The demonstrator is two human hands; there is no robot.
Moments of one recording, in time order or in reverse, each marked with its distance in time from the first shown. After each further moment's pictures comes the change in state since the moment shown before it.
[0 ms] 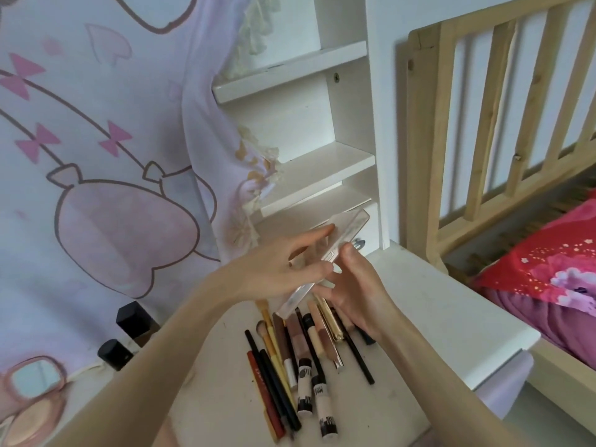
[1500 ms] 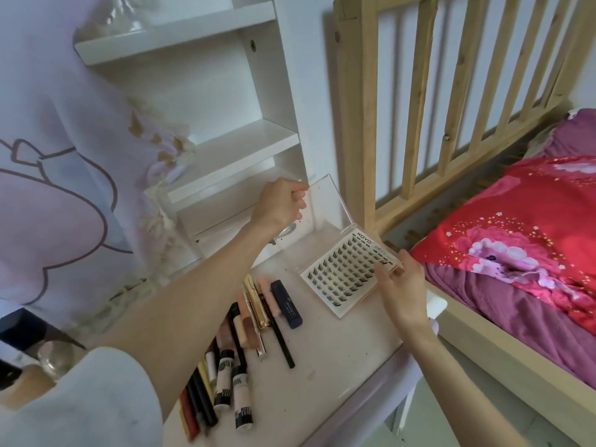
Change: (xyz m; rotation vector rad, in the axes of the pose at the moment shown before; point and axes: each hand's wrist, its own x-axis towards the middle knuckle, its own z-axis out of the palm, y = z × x) left_hand 0.170 -0.005 0.068 -0.101 0.393 -0.138; right_hand -0.081 -0.020 -0.135 -0.952 0.981 0.055
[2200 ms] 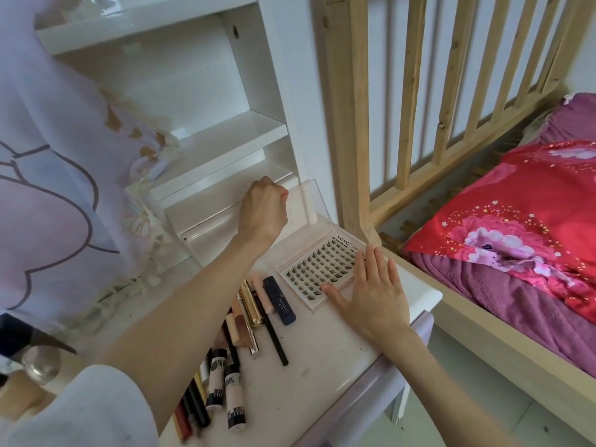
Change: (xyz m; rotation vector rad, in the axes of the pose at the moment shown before) left_hand -0.011 -0.014 0.009 0.562 0.222 0.202; right_hand -0.014 0.016 0.019 -0.960 -0.245 -0.320
